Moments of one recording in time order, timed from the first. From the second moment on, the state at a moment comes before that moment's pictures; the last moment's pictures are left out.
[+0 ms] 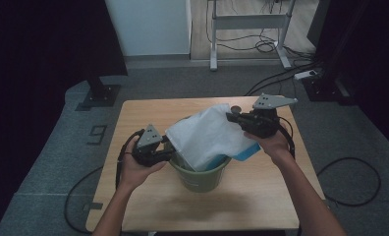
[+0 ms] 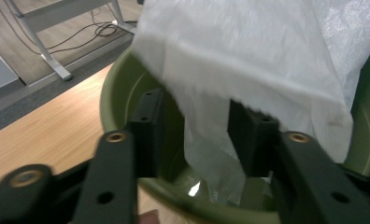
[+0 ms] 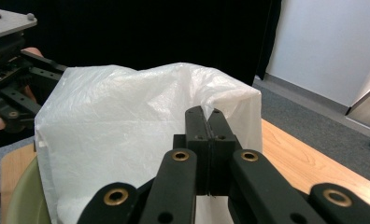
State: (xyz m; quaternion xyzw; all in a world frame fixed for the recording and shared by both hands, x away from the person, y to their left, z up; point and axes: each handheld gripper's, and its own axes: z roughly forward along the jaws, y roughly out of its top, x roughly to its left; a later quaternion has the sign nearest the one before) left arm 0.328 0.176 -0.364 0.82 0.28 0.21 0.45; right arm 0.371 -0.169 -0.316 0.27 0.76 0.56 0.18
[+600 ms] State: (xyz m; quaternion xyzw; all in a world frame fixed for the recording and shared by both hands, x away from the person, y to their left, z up) left arm 0.298 0.195 -0.362 0.81 0.27 0.21 0.48; right arm 0.375 -0.173 -0.327 0.27 0.76 0.56 0.18
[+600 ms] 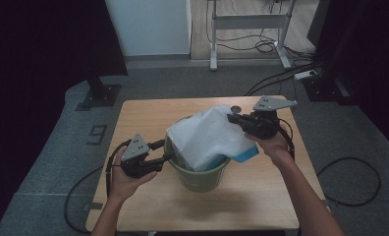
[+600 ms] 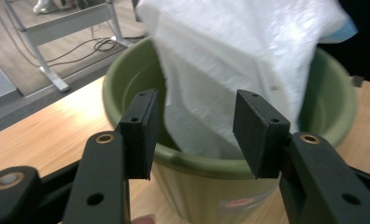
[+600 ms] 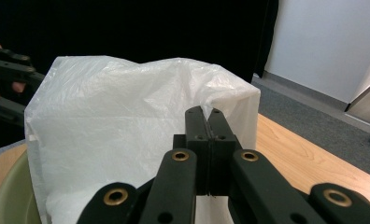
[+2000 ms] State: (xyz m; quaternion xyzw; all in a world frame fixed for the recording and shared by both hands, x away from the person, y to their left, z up) left arm 0.314 0.185 -0.356 0.76 0.31 0.12 0.56; right arm 0.347 -0.208 -0.323 0.28 0.74 0.58 0.19
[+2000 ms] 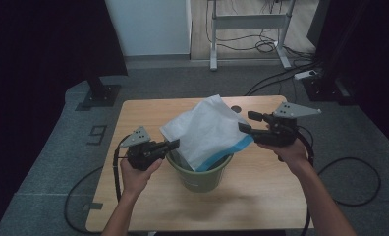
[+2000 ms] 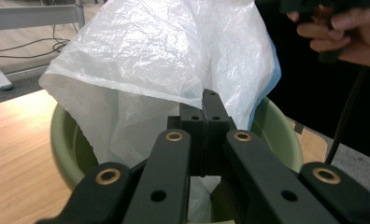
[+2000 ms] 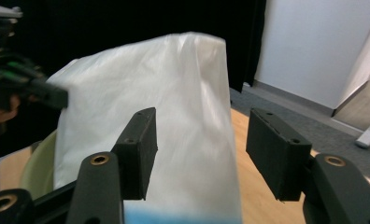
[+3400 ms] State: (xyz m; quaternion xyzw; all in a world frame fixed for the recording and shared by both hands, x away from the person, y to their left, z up) left arm 0.314 0.212 -0.361 0.75 0.32 0.13 0.57; right arm 0.363 -0.202 -0.368 0.23 0.76 0.60 0.11
